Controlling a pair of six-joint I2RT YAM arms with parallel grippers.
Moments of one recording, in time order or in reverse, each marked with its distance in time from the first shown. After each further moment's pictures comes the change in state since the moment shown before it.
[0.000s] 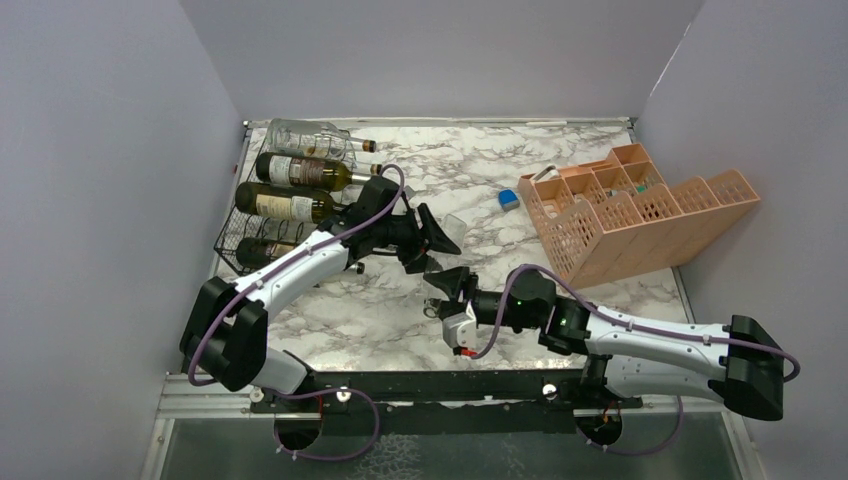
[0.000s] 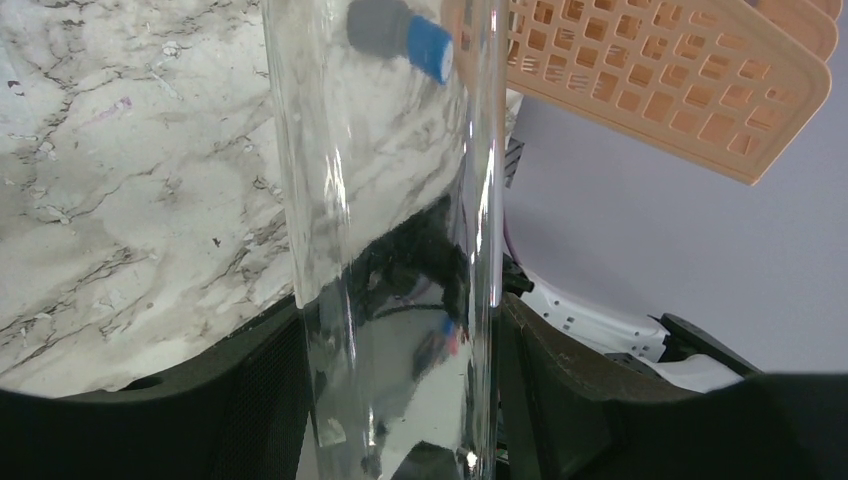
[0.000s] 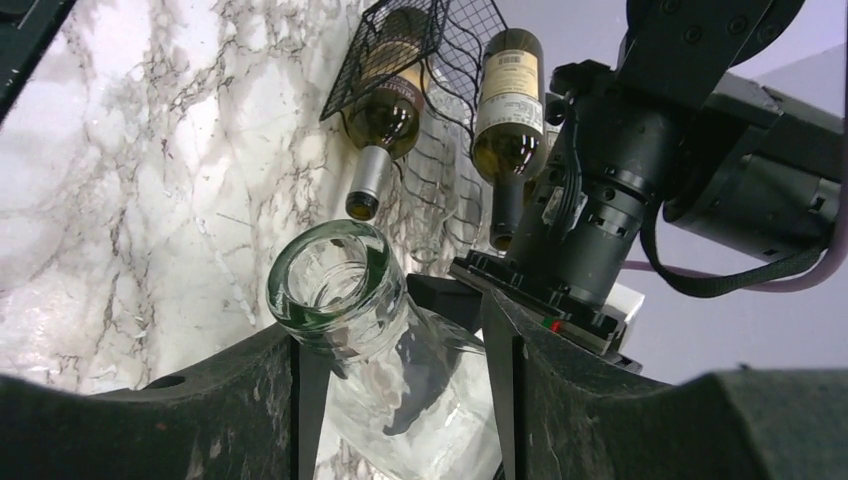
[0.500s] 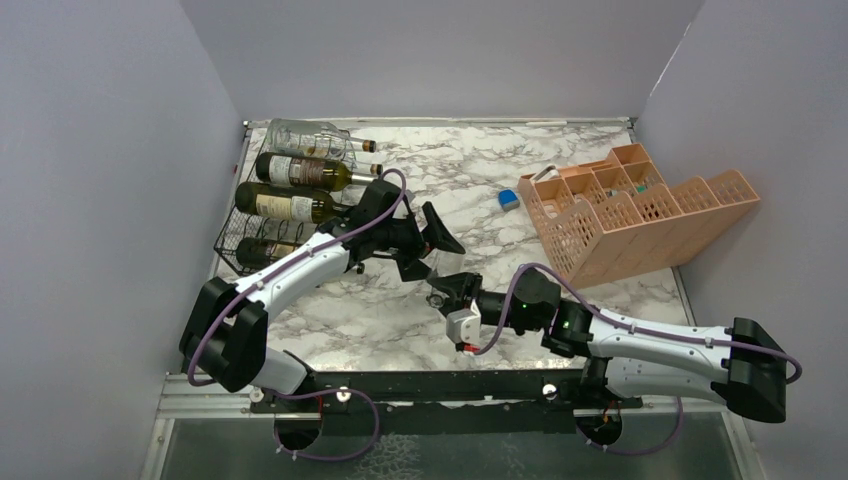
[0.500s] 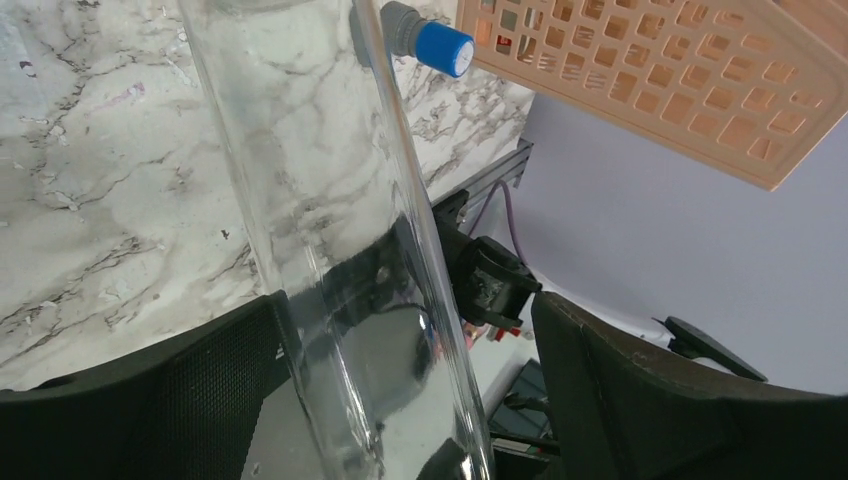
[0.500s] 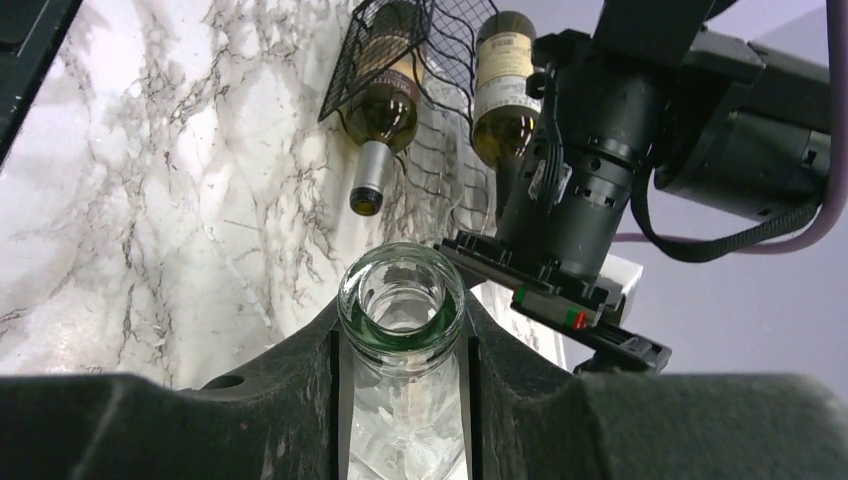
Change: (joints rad) left arm -0.015 -0.005 -0.013 -0.010 -0.018 -0.014; right arm 0.000 -0.023 -0.039 0.053 0.018 0.081
